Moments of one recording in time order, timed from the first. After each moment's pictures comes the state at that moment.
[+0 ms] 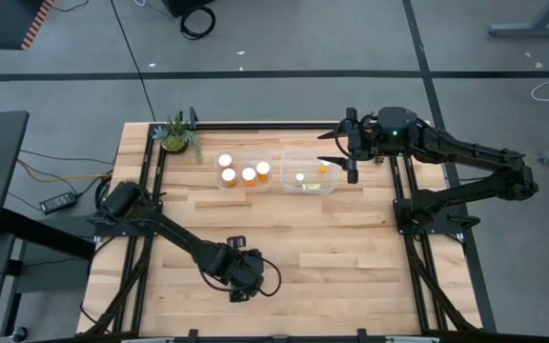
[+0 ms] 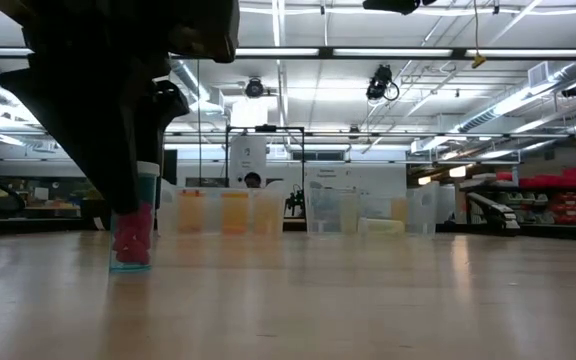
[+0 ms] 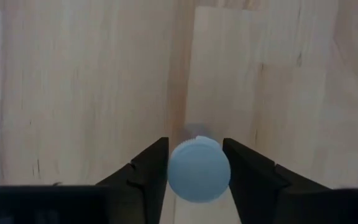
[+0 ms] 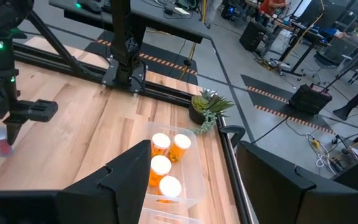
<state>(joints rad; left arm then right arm) -0.53 1.92 1.33 -0.73 -0.21 -0.59 -0.25 1.02 1.10 -0.35 -0.12 -0.40</state>
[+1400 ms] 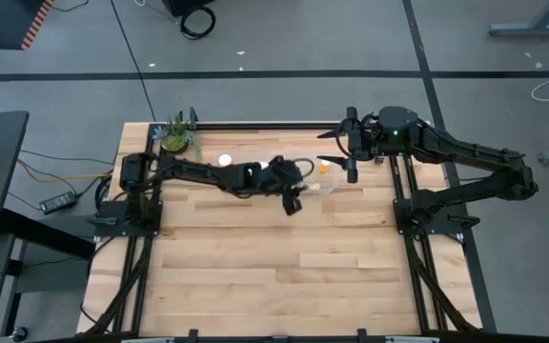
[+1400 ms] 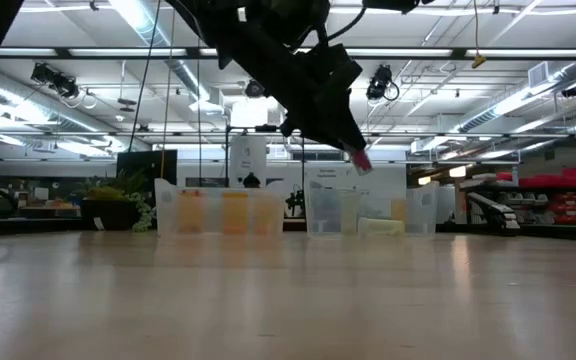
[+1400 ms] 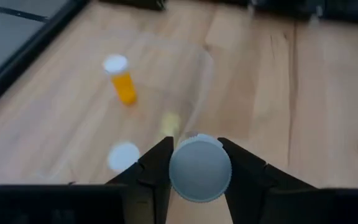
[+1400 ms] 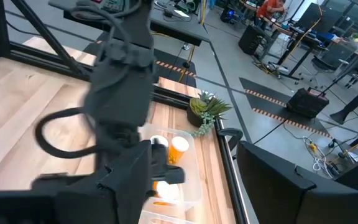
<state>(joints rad) 0.07 1.92 1.34 -0.04 -0.21 -0.13 -0.25 1.02 1.10 -0.34 -0.12 -0.42</state>
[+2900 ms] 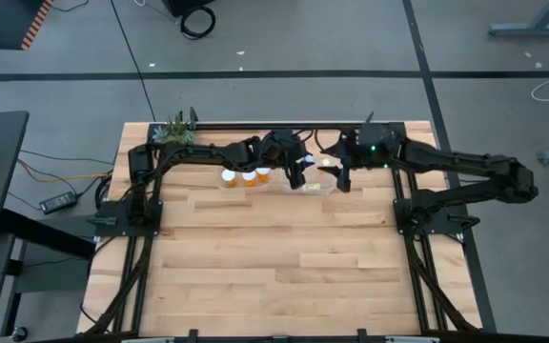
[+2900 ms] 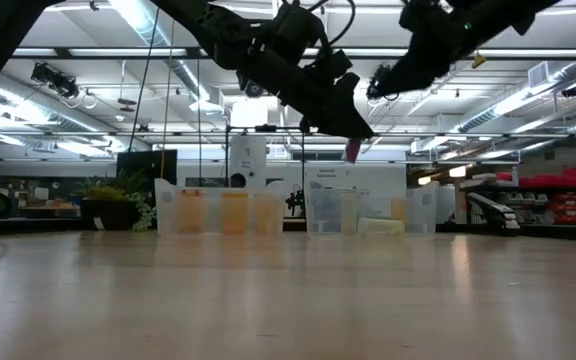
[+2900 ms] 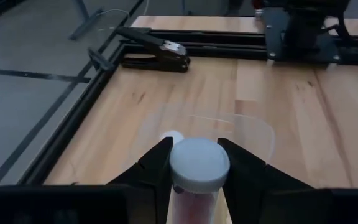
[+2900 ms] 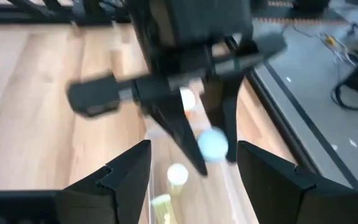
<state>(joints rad) 0.26 1.98 1.43 0.11 -0.02 0.10 -0.32 1.01 0.80 -0.28 -0.05 -0.15</state>
